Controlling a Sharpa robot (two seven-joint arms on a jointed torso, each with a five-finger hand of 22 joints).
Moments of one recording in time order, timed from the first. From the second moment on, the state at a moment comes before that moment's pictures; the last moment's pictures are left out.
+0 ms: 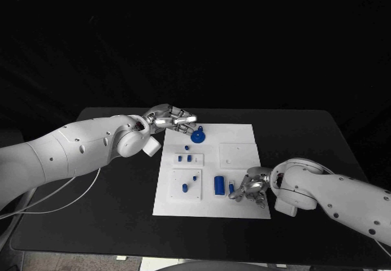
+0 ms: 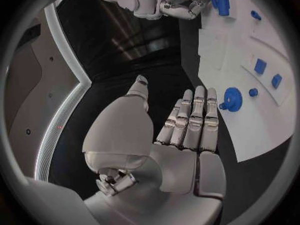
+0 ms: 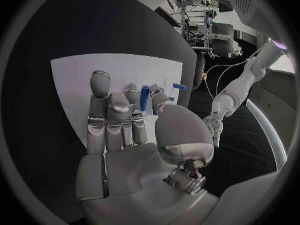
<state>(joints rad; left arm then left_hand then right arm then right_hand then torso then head) 1.26 -0.71 -0.10 1.16 -0.35 0.06 0.25 1.23 -0.10 -0.02 0.16 0.05 0.76 0.19 0.06 0.05 1.00 0.17 0.06 0.06 1.03 0.16 0.07 0.07 0.05 0.90 0.15 0.08 0.07 0.96 -0.74 0.10 1.49 -1.05 0.17 -0.54 1.01 0.01 0.15 -0.11 0.05 1.20 0.05 0.06 0.13 1.26 -0.04 0.80 1.04 1.46 -0.09 0.98 1.13 0.08 1.47 -0.11 0.45 1.16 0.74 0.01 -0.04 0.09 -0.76</state>
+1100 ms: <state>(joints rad) 1.26 -0.71 -0.10 1.16 -0.35 0.07 0.25 1.23 -0.09 -0.02 0.16 0.05 0.76 0.19 0.06 0.05 1.00 0.17 0.06 0.06 1.03 0.16 0.07 0.07 0.05 0.90 0.15 0.08 0.07 0.96 -0.74 0.10 1.48 -1.05 0.12 -0.52 0.98 0.06 -0.07 -0.05 0.05 1.21 0.05 0.06 0.14 1.27 -0.04 0.80 1.04 1.46 -0.09 0.98 1.14 0.08 1.47 -0.11 0.45 1.16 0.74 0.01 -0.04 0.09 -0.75</state>
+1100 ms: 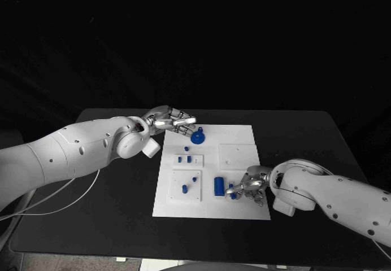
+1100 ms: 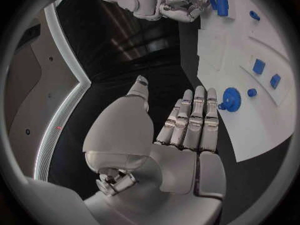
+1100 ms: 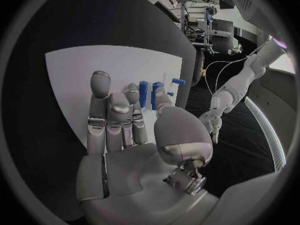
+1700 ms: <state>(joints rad) 1.26 -0.71 -0.10 1.16 -0.35 0.07 0.25 1.23 -0.09 -0.02 0.15 0.05 0.76 0.19 0.06 0.05 1.00 0.17 0.06 0.06 1.03 0.16 0.07 0.07 0.05 0.90 0.15 0.08 0.07 0.95 -0.78 0.10 1.51 -1.05 0.15 -0.50 1.06 0.04 -0.09 -0.10 0.05 1.21 0.05 0.06 0.15 1.27 -0.04 0.80 1.04 1.46 -0.09 0.98 1.14 0.08 1.47 -0.11 0.45 1.16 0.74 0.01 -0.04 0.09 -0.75</state>
